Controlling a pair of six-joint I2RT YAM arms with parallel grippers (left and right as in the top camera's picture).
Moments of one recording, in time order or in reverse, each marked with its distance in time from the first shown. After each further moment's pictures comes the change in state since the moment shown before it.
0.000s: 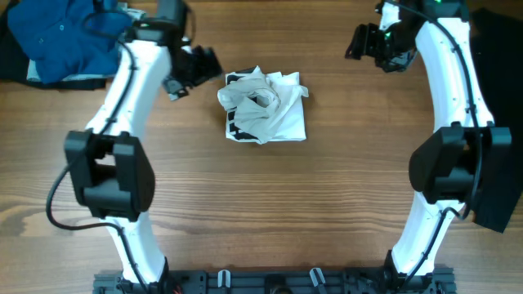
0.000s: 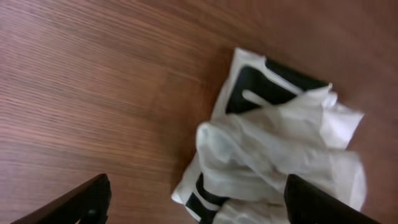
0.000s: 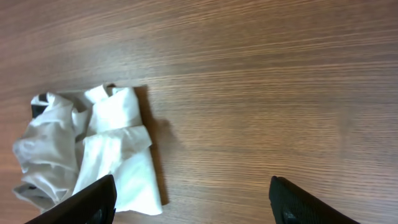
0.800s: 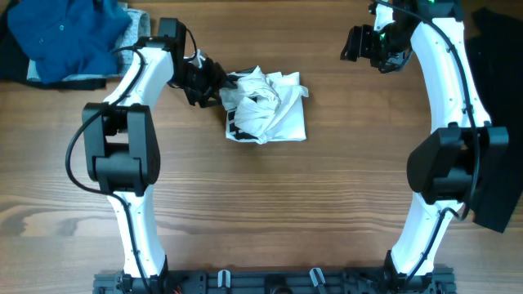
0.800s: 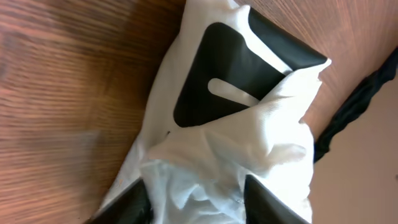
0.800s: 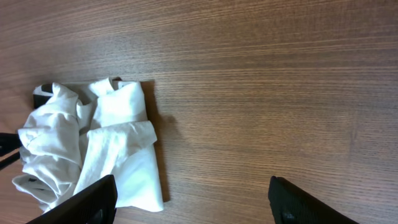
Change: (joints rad) left arm 0.036 0.206 -0.048 0.142 0.484 -0.020; right arm 0.015 0.000 0.000 -0.003 0.000 -0.026
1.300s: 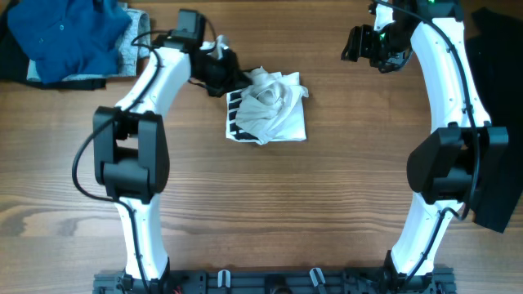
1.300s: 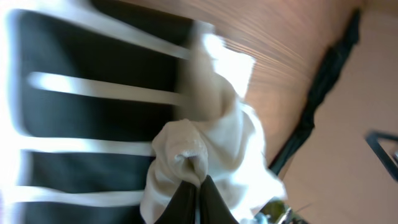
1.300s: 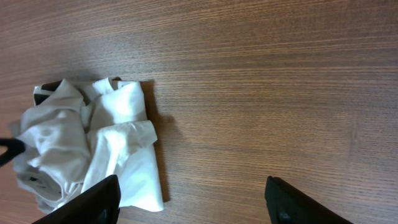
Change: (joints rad) left arm -0.104 -0.057 0.000 0.143 0.050 0.005; right arm 0.000 0.000 0.000 0.000 0.000 0.000
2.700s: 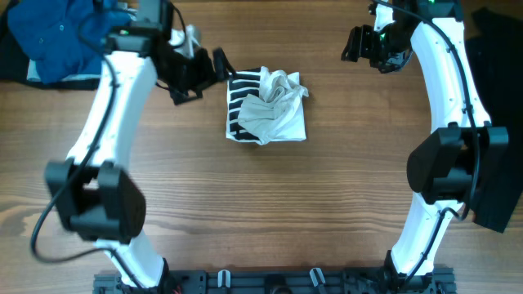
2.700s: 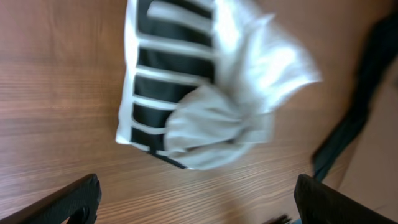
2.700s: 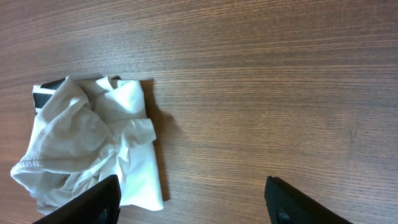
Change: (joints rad) left arm 0.059 -0.283 -0.059 -0.330 -0.235 0.218; right arm 0.000 0.000 0.000 -0.003 0.000 0.000
